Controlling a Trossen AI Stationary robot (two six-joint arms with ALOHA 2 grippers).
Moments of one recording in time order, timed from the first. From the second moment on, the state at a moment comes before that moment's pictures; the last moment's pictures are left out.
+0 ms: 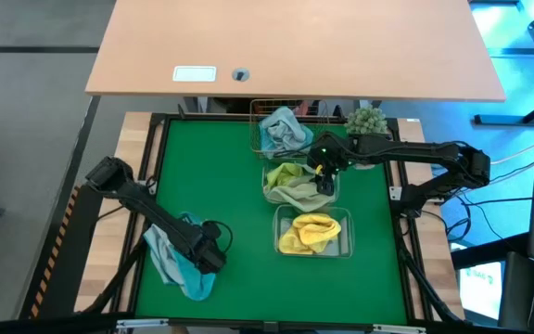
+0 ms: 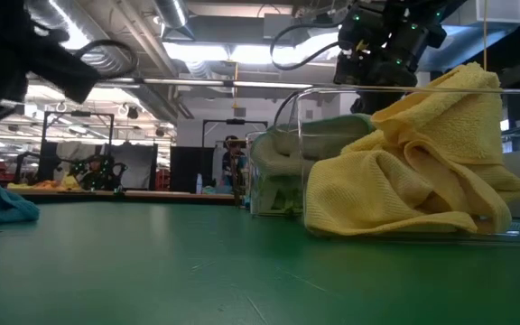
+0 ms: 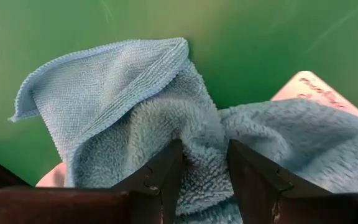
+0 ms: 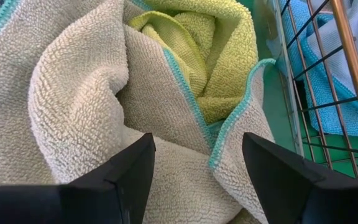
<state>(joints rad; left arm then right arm) -0.57 1.75 1.11 -1.09 -0.03 -1.25 -0.29 1.41 0.99 -0.64 -0.12 -0.16</state>
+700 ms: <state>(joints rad) -0.54 1.65 1.17 -1.08 -0.04 -1.24 -0.29 1.36 0.99 -0.64 -0.12 -0.16</state>
